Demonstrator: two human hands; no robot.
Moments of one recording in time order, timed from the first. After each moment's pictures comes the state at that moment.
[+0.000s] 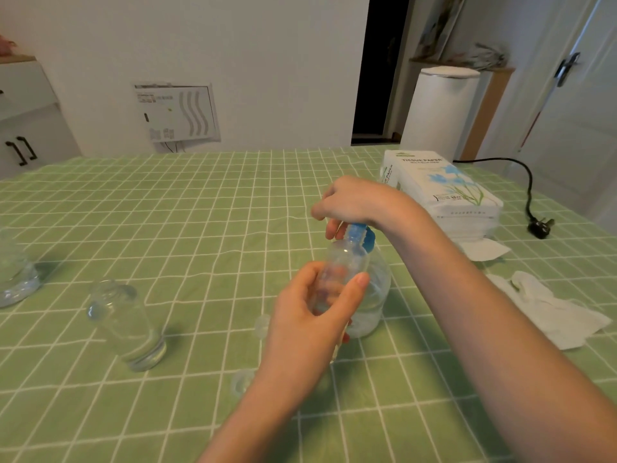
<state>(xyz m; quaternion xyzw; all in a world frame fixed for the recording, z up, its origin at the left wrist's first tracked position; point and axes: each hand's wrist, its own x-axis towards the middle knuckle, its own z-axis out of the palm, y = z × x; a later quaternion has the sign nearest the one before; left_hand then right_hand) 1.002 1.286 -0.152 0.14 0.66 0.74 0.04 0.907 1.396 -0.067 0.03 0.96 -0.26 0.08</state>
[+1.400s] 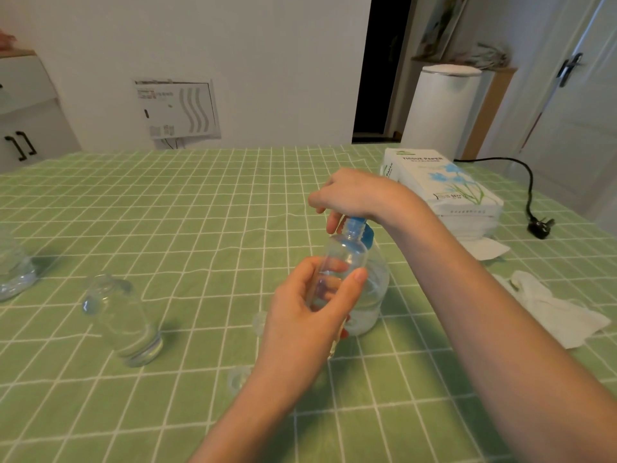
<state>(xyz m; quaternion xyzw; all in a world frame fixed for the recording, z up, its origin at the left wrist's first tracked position) 1.002 1.287 -0.152 0.15 0.66 0.74 0.03 0.906 1.397 -0.065 0.02 0.97 -0.24 0.07</state>
